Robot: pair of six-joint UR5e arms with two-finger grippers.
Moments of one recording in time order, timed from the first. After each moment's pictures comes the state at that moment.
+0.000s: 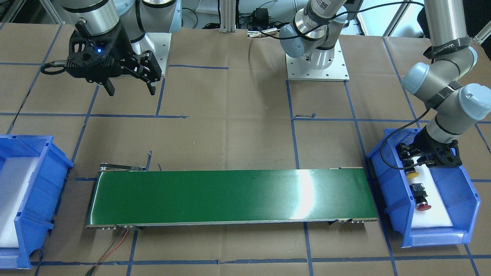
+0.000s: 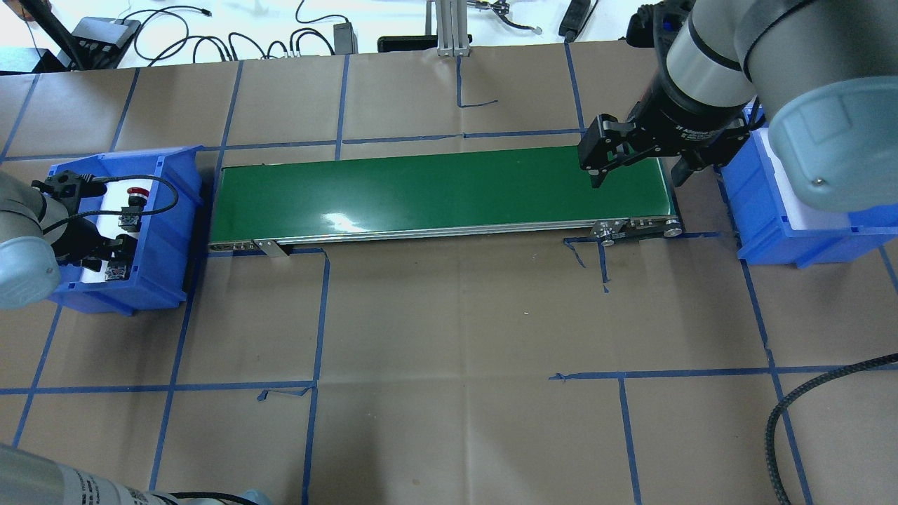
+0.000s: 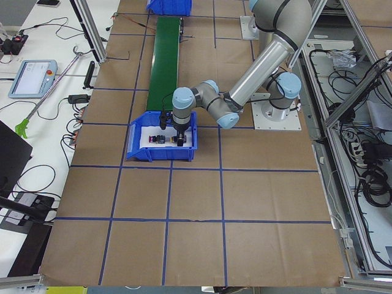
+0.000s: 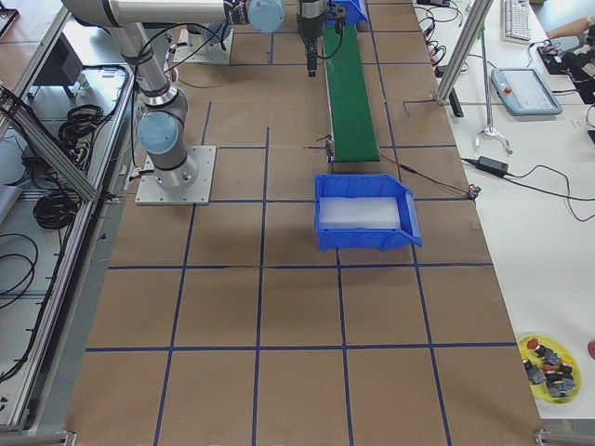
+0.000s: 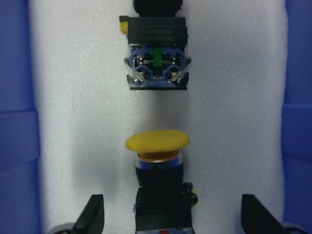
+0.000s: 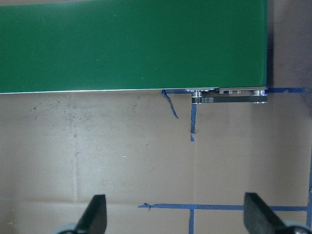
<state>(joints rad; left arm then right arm) -0.93 -1.89 -2.00 -0.76 1.53 0.63 1.62 -1.65 1.68 -1.68 -1.51 0.04</state>
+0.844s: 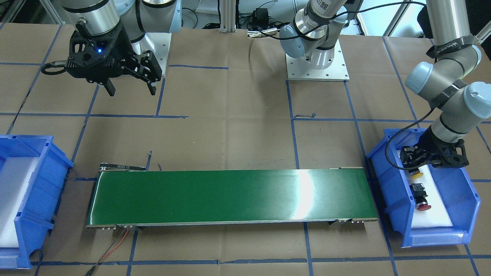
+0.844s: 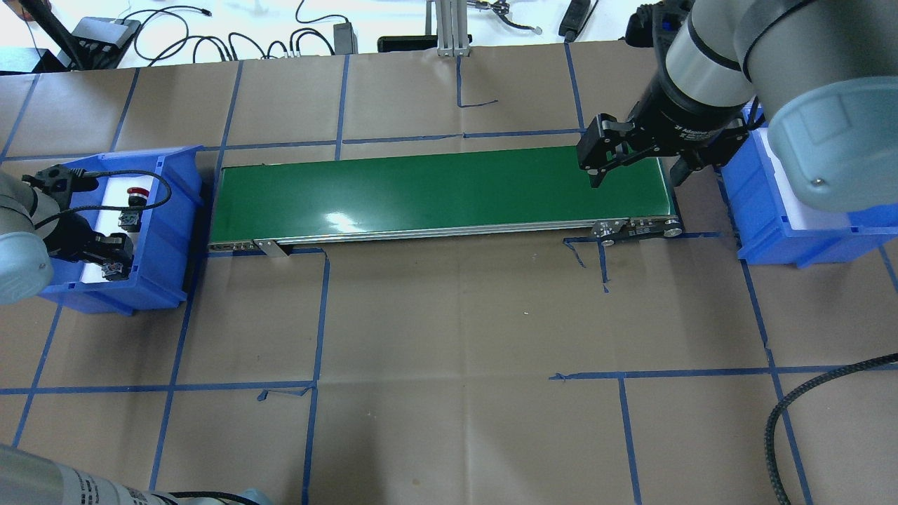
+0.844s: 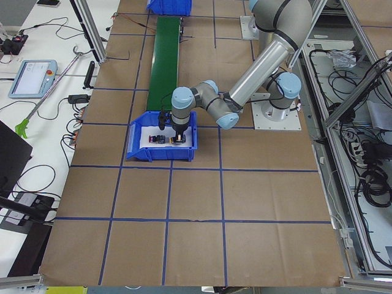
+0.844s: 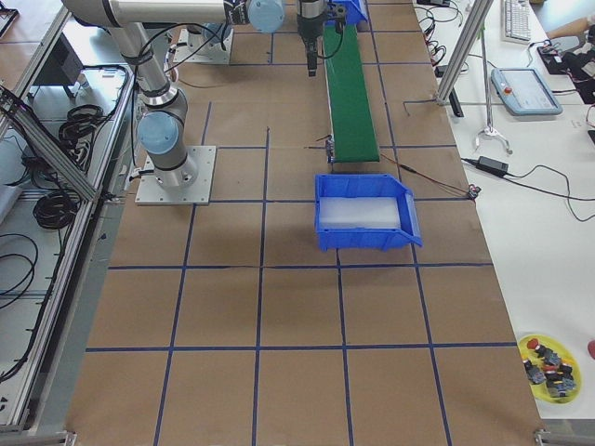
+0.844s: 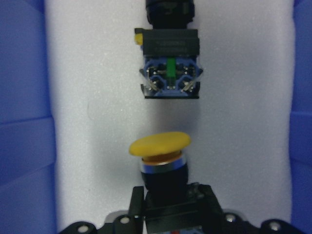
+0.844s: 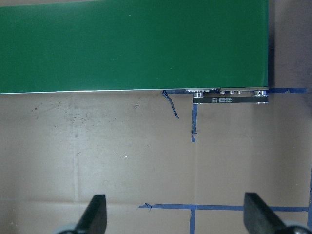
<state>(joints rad) -0.93 -1.88 -1.97 -0.77 1.54 0.63 1.62 -1.65 1.68 -1.68 -1.51 0.04</state>
